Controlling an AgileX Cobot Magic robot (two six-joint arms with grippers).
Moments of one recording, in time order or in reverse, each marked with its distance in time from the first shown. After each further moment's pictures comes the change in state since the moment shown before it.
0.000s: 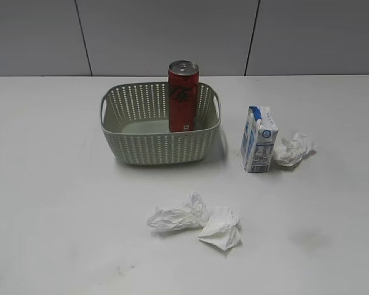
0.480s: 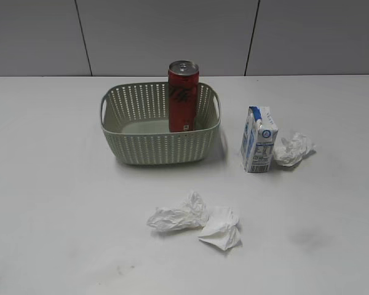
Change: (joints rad) left arm 0.000 -0.172 0.000 0.000 0.001 0.000; right arm 0.000 0.000 0.000 0.000 0.000 0.000
